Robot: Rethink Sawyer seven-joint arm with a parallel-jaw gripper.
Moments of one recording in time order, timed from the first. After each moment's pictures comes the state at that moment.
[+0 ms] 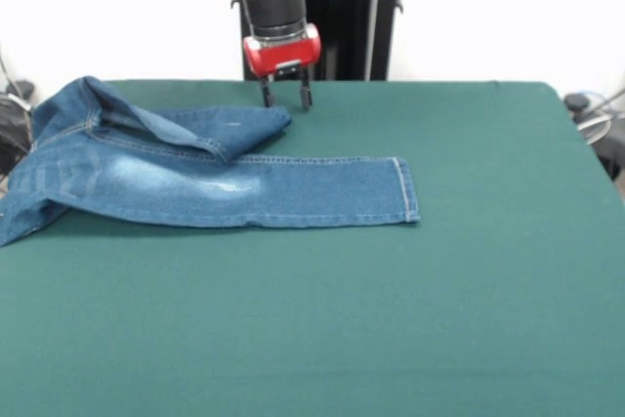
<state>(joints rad) -0.93 -0.28 0.12 2.31 -0.25 -0.43 0.73</state>
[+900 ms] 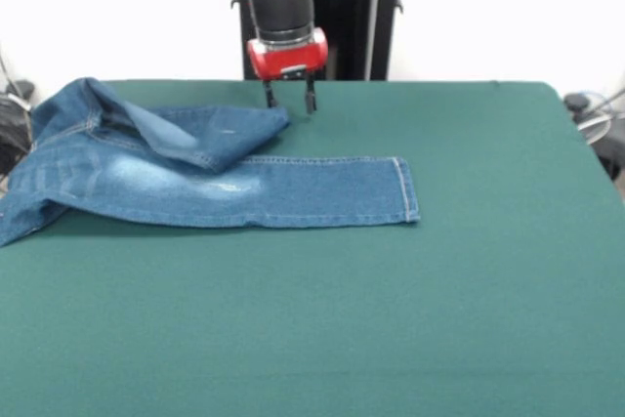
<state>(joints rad) -0.81 -0.37 0.15 2.33 -0.11 -0.41 0.79</state>
